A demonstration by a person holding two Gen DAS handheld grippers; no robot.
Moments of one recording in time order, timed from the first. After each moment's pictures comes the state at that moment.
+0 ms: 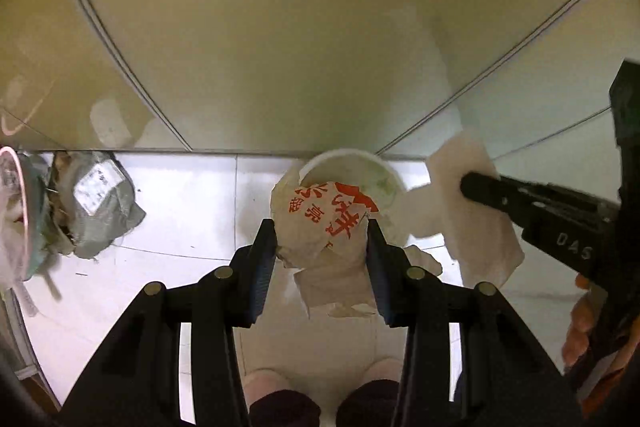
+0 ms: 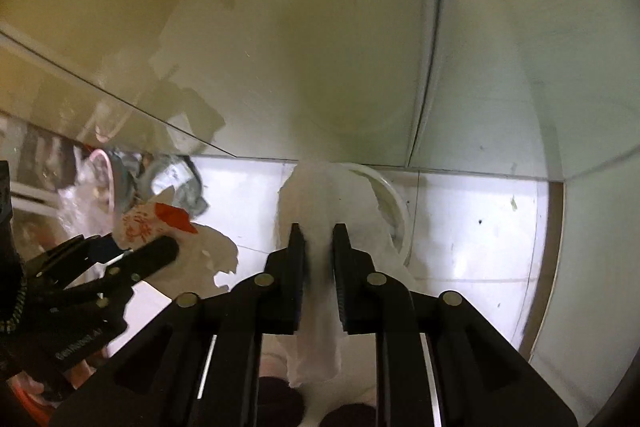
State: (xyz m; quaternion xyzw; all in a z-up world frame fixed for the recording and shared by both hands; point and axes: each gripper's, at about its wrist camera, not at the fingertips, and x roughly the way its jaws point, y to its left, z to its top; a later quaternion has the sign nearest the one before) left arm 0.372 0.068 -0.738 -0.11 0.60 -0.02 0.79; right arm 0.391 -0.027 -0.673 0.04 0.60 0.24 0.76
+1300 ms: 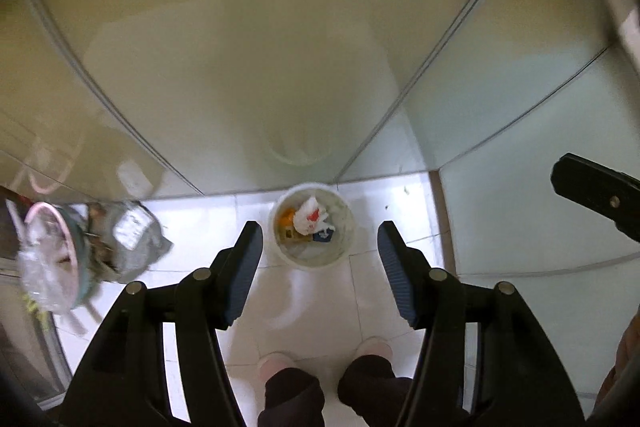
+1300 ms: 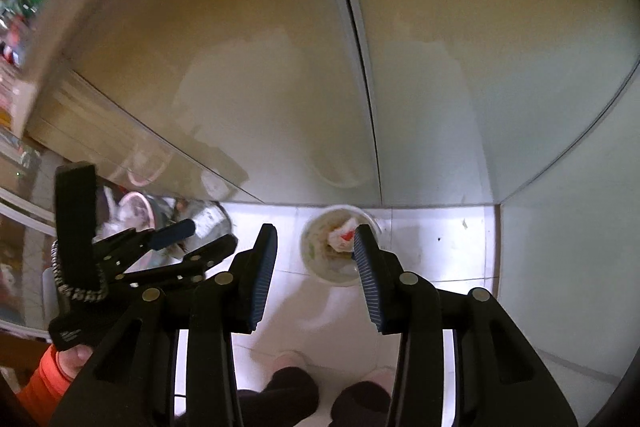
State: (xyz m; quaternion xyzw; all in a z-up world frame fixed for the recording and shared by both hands) left arm 0.349 0.035 -0.509 -0.06 0.57 -0.05 0.82; right arm 0.331 -0.094 -0.403 0.08 0.53 0.21 0.82
